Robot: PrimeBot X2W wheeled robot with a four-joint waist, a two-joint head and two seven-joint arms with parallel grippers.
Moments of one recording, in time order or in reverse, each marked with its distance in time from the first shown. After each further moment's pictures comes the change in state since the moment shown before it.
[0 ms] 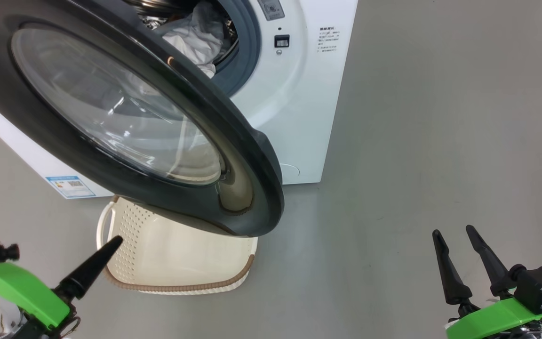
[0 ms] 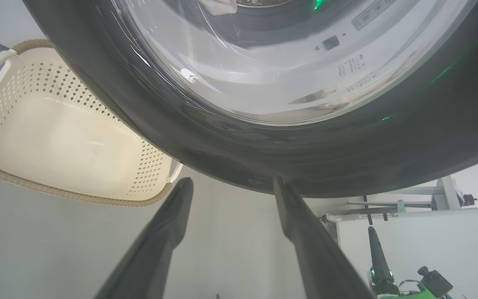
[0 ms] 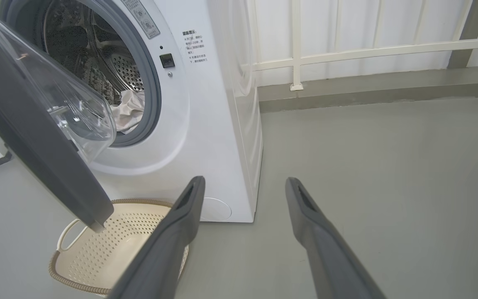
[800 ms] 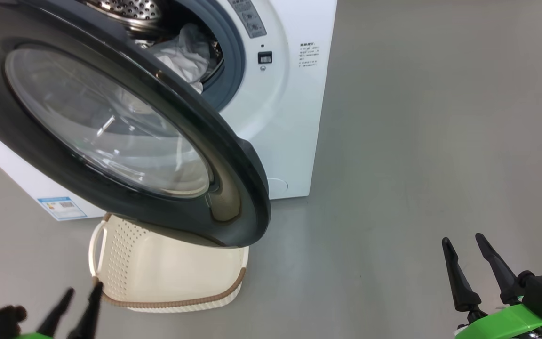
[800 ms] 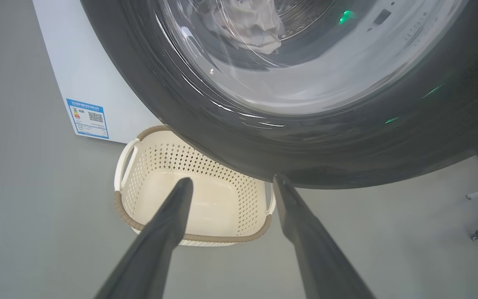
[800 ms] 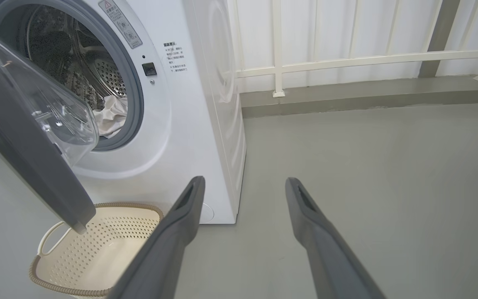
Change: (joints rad) left arm 0.071 0.083 -0.323 0.229 0.361 -0.004 -0.720; right arm 0.022 -0.026 -0.019 0.016 0.000 0.000 0.000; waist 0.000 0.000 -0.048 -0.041
